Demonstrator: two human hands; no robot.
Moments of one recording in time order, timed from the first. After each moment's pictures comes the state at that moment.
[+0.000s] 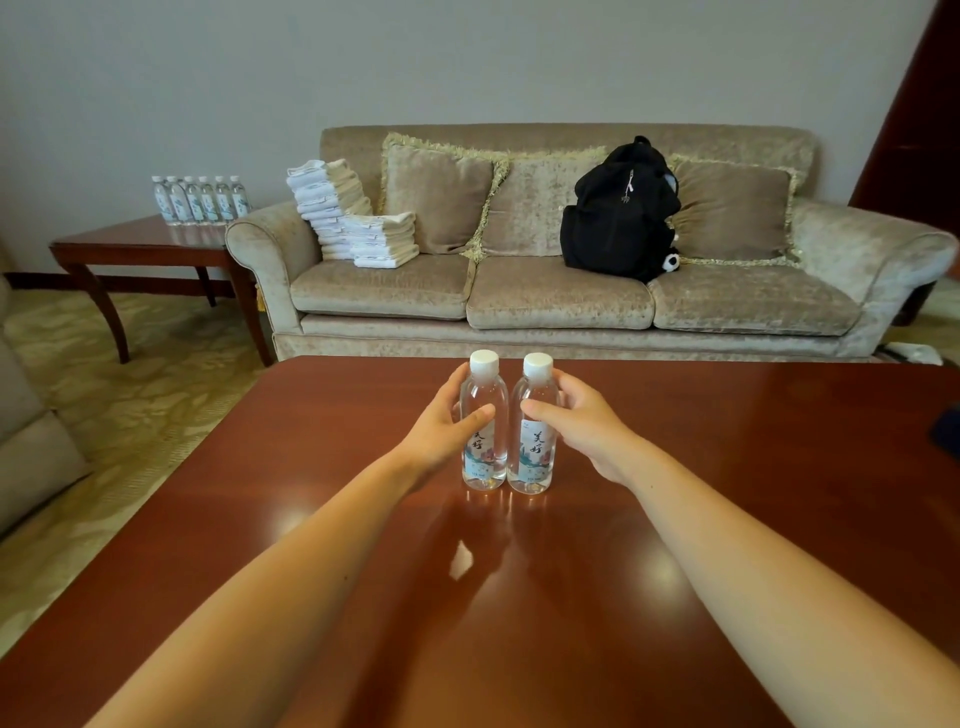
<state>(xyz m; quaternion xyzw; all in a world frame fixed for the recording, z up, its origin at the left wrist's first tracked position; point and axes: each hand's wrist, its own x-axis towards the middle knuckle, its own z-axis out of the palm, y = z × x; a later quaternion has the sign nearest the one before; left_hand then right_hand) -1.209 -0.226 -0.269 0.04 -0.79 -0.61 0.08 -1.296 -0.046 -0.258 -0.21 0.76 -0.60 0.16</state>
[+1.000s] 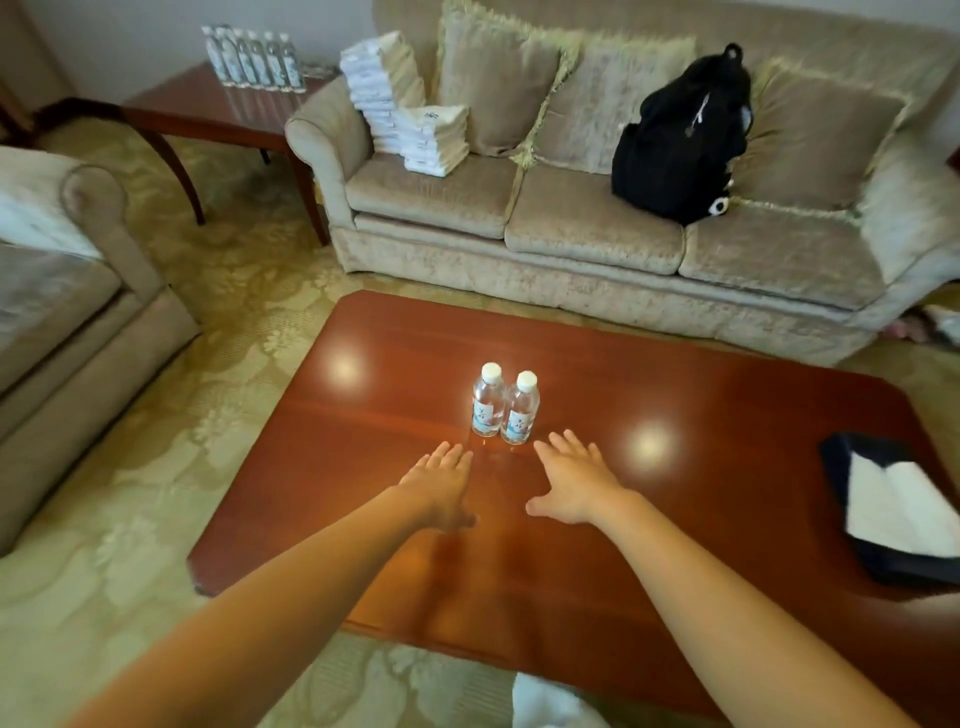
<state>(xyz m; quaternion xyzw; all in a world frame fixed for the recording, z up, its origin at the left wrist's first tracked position) -1.072 -0.140 -0.097 0.12 -0.94 -0.12 -0.29 -1.175 0.022 -0.066 -0.34 0.89 0.03 0.29</state>
